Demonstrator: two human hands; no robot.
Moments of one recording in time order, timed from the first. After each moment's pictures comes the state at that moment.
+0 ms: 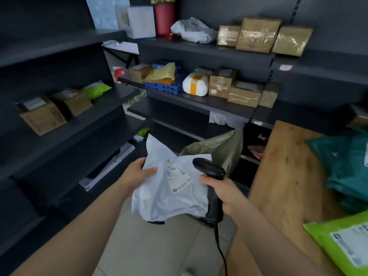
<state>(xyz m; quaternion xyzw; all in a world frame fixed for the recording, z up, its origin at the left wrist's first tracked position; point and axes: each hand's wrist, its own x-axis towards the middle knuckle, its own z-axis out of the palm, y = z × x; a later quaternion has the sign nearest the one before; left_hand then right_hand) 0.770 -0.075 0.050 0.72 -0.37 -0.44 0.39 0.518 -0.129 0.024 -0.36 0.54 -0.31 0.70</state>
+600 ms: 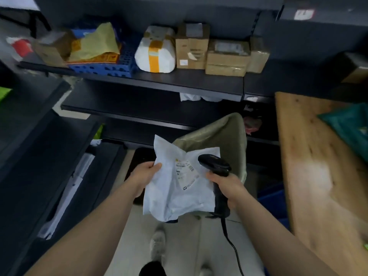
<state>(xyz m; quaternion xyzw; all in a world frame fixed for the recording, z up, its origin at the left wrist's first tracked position) 0.846 -0.360 -0.084 0.68 -0.35 -0.59 0.24 0.597 -0.316 -0.062 -0.21 0.67 -0.34 0.62</state>
